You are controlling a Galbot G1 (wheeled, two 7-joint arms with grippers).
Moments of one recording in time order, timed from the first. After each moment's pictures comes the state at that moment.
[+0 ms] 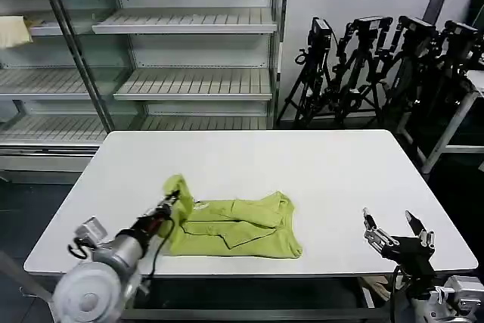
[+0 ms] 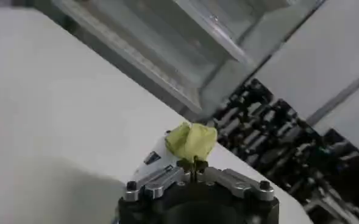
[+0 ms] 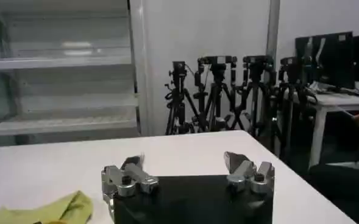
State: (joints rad) left arm 1.23 -1.11 -0.42 -2.24 -1.34 0.45 -0.54; right arm -1.71 1.19 0.79 2.50 0.55 -0.45 0.25
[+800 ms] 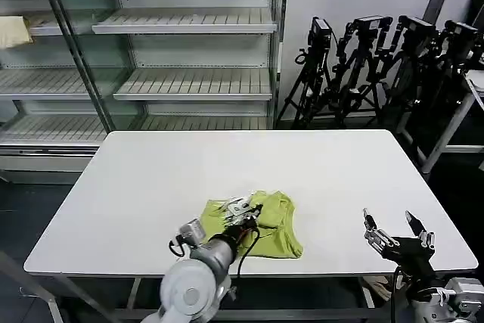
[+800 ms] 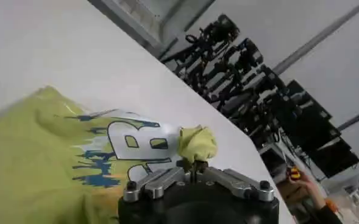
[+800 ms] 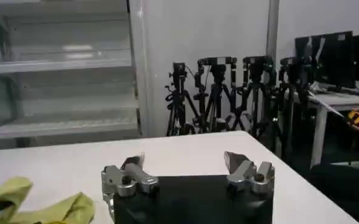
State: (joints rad) left arm 1.05 -1.37 -0.02 -2.04 -1.16 0.45 -0.60; right arm -1.71 1.20 0.79 2.50 0.55 -0.43 0.25
